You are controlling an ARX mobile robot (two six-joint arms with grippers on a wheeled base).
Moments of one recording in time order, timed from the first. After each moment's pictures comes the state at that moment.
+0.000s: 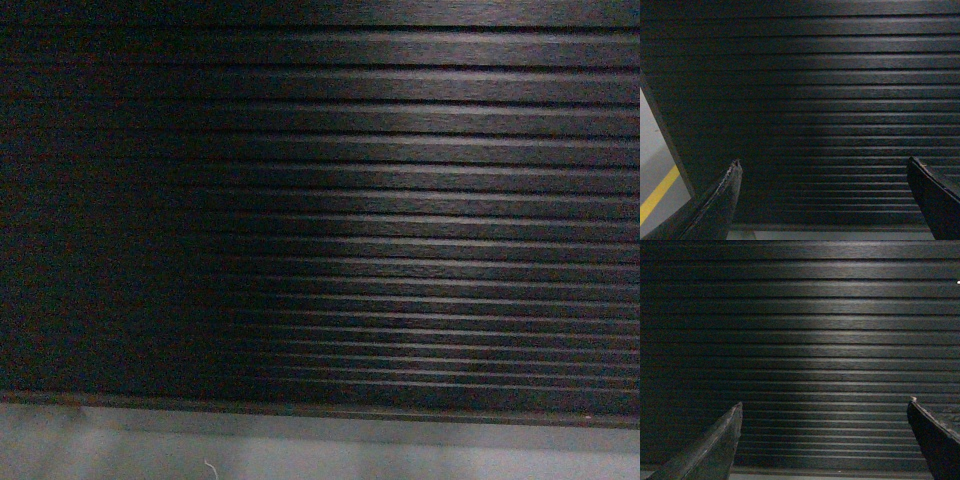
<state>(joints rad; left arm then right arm) 0.00 0.01 0.01 0.00 0.00 0.00 0.00 0.00 0.01 0.00 0.00 0.00</state>
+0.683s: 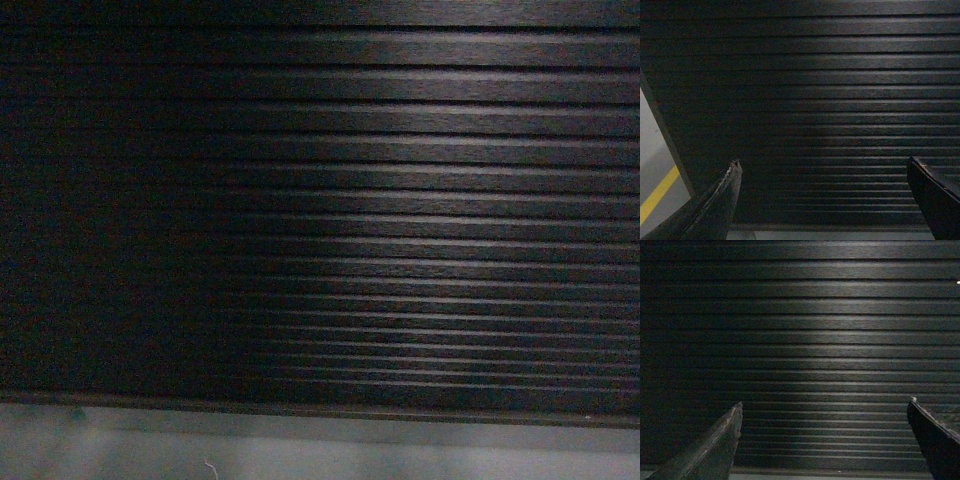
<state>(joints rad) 0.00 0.01 0.01 0.00 0.00 0.00 0.00 0.00 0.01 0.00 0.00 0.00</state>
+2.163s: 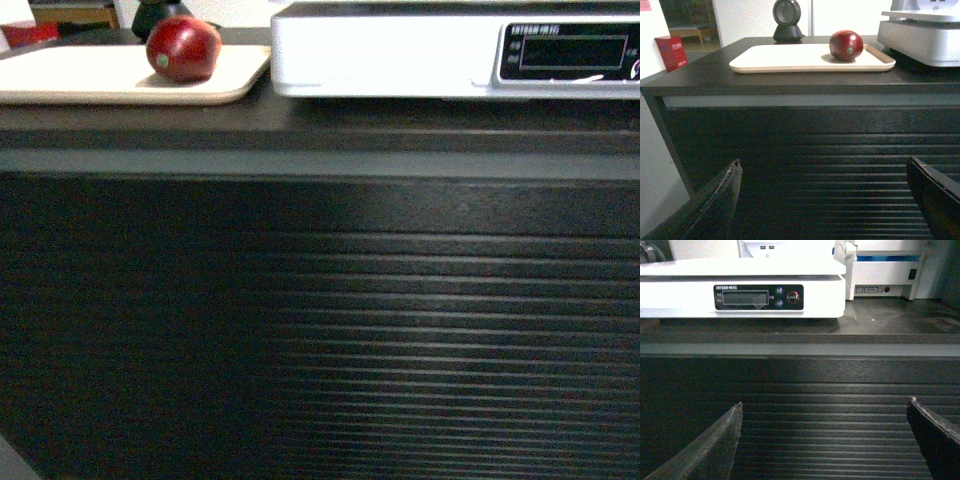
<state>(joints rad) 0.00 0.01 0.01 0.00 0.00 0.00 0.00 0.00 0.01 0.00 0.00 0.00</state>
